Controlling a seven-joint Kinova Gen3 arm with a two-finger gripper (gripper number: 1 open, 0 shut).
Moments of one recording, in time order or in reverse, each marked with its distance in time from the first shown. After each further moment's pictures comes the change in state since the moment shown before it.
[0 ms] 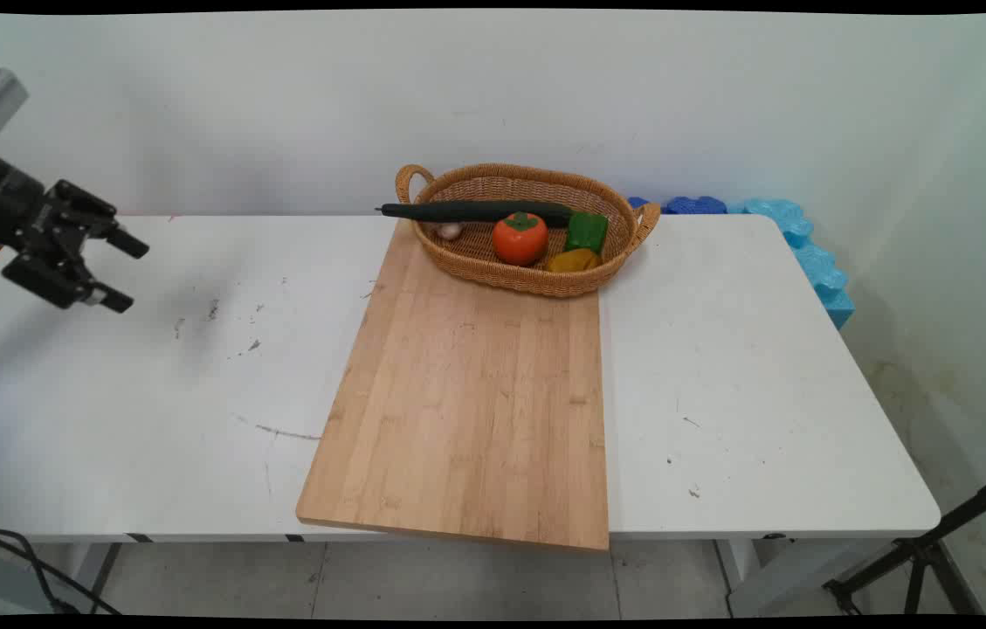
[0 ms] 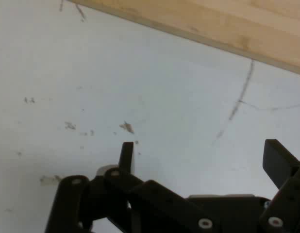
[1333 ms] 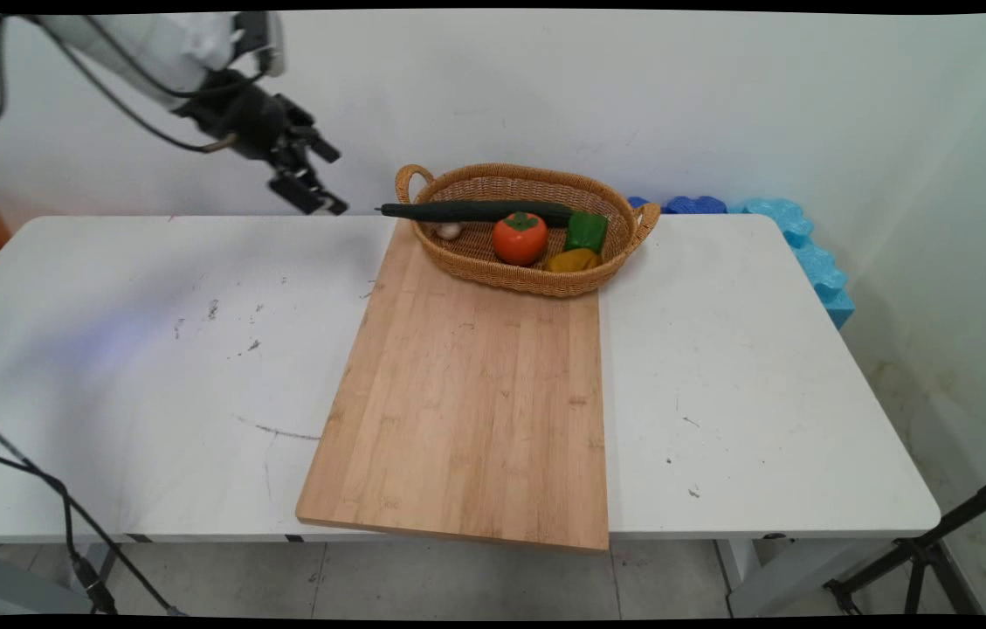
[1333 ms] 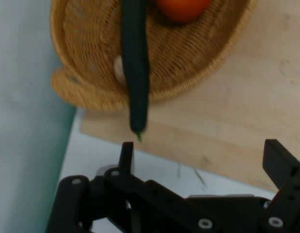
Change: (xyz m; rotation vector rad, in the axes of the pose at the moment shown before) arm 0.196 -0.053 0.114 0.208 0.039 0.138
